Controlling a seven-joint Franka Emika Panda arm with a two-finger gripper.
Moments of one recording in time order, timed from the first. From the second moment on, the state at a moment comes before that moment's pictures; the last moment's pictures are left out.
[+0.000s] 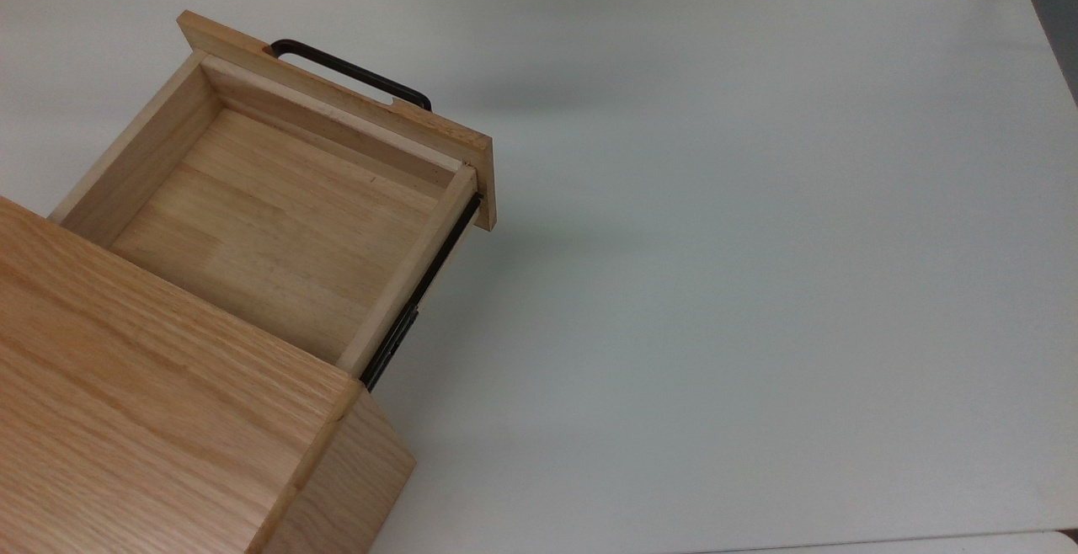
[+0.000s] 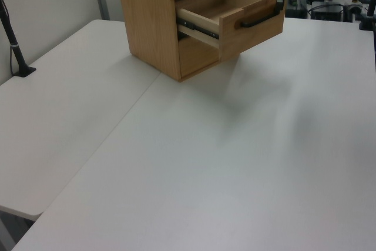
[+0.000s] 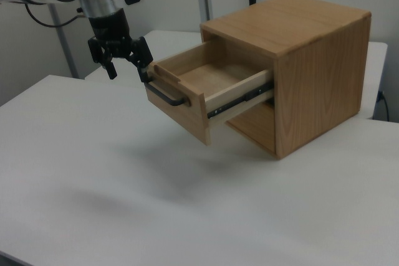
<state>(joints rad) 0.03 -0.03 -0.04 -1.62 -0.06 1.66 -0.09</state>
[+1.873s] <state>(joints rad) -0.02 0.24 -0.06 -1.57 -0.08 2.08 0.39</state>
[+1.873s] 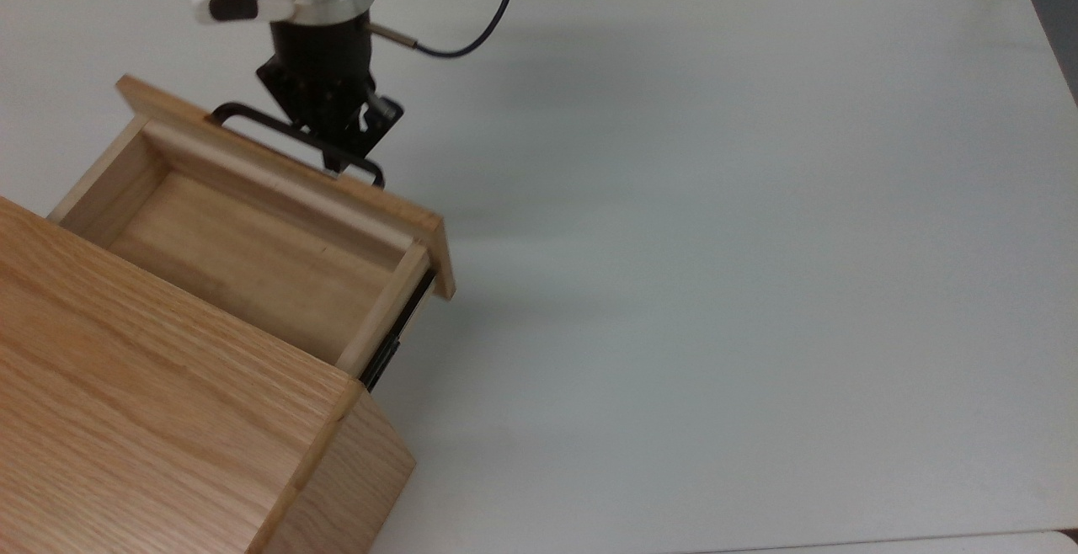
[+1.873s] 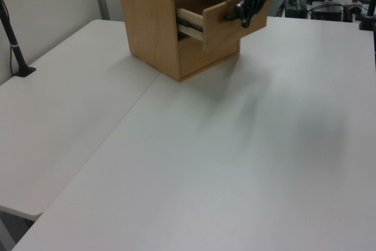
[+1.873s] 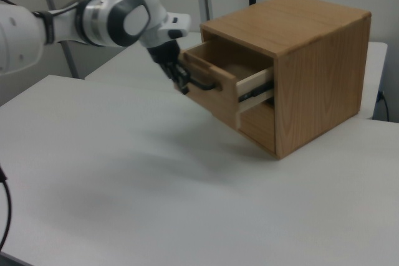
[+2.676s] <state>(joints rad) -0.06 0.51 -0.07 -1.28 -0.22 2.34 0.54</state>
